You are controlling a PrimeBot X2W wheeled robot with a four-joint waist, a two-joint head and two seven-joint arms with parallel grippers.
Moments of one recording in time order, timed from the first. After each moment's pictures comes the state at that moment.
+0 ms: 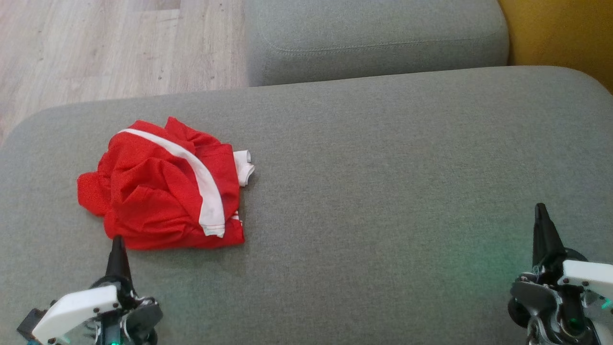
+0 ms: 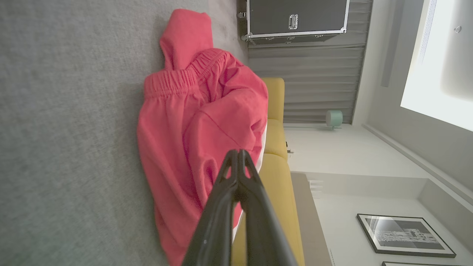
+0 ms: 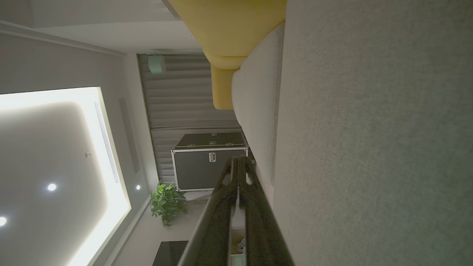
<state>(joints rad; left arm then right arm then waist) -0.06 0.04 0.08 0.28 -1.60 -0.12 0.11 -0.05 -0.05 -0.13 0.28 1.60 0.13 0.11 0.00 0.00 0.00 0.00</state>
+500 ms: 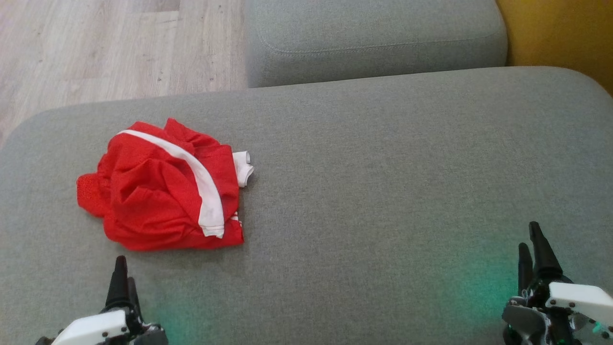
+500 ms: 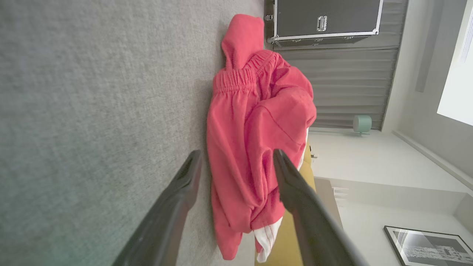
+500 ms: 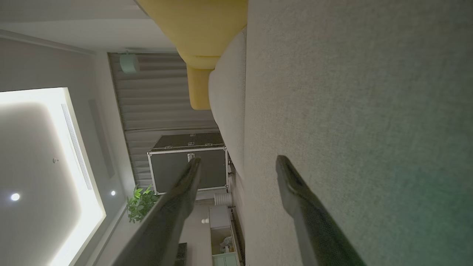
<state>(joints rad) 0.00 0.04 0.07 0.33 -1.60 -0.12 0.09 0.00 -0.04 -0.11 0.34 1.58 0.13 0.09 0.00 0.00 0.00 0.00</state>
